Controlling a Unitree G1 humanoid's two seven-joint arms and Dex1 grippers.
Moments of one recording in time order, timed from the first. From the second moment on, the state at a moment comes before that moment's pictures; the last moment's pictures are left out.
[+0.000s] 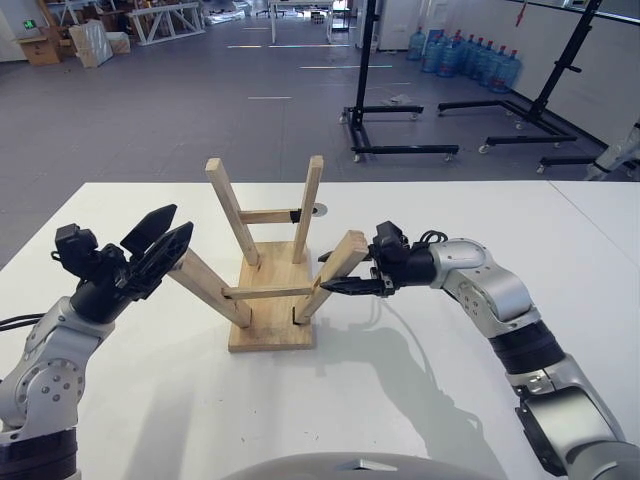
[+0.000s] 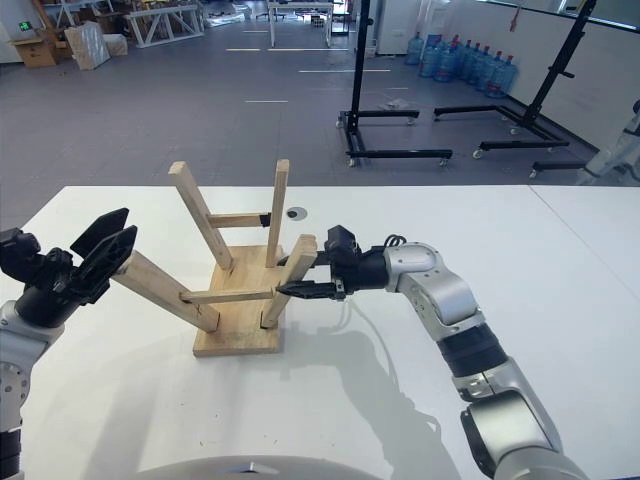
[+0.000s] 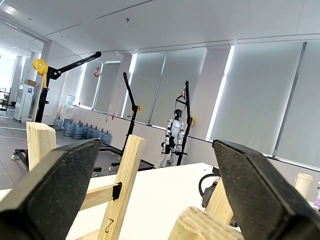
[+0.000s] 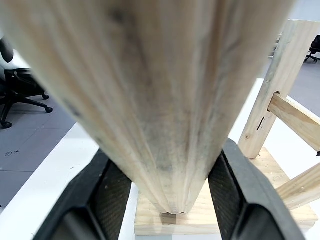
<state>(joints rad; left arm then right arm) 0.08 0.53 0.41 -0.27 -1.09 0.37 -0.85 -0.45 -0.52 0.29 -0.01 0.53 0.32 1.21</state>
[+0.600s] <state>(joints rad) 0.07 0.53 0.44 -0.23 -1.13 0.35 -0.84 -0.41 -0.53 0.32 -0.28 0.57 0.55 0.96</state>
